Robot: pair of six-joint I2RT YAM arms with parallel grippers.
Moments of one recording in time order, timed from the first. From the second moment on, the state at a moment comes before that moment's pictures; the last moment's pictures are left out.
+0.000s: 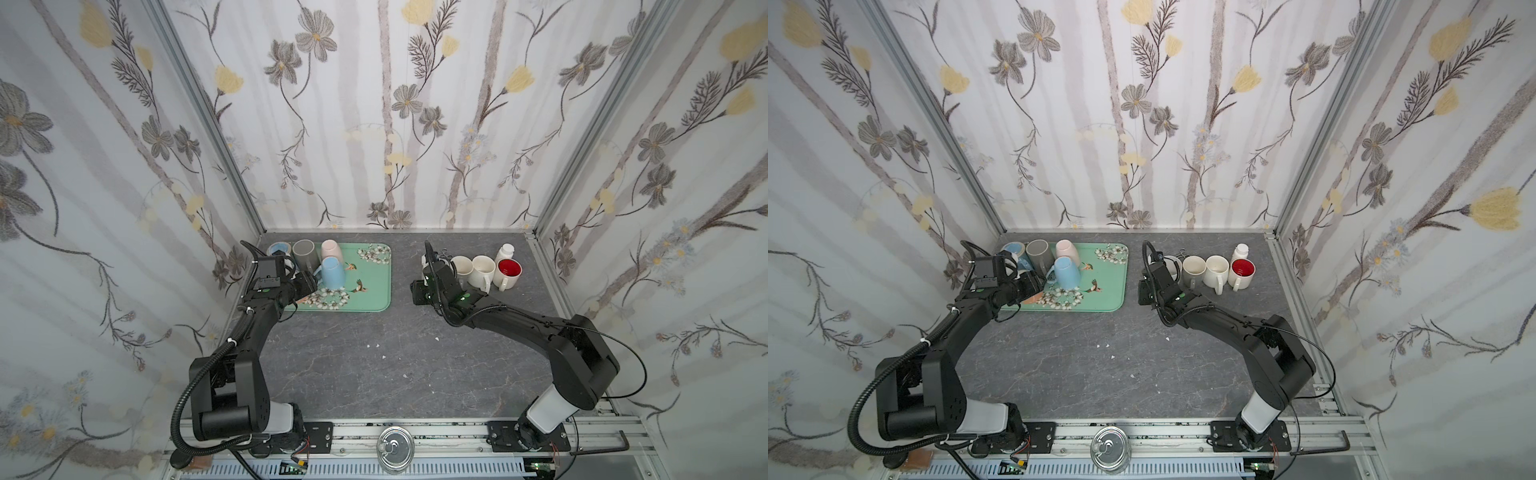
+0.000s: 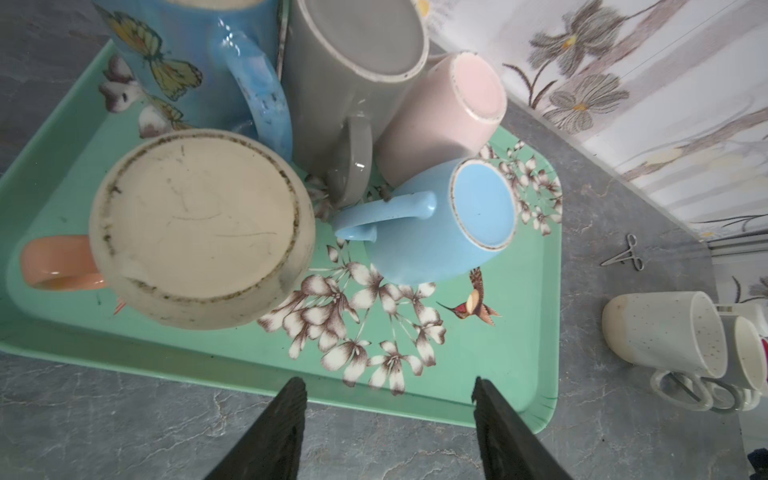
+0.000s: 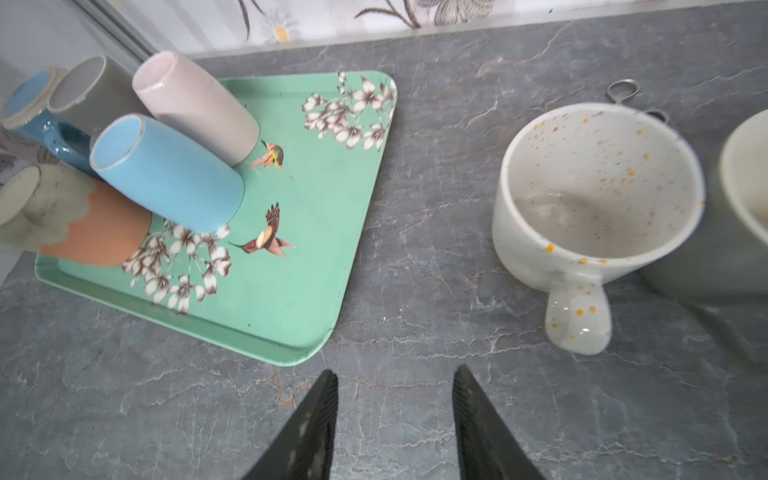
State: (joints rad) left arm 0.10 1.43 0.94 -0.31 0.28 -0.38; right arm 0.73 1.66 1.09 -0.11 0.18 0.50
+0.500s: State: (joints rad) left arm 0.05 1.75 1.19 -0.25 0.38 -0.37; right arm 0.77 1.73 1.11 -0.05 0.09 0.56
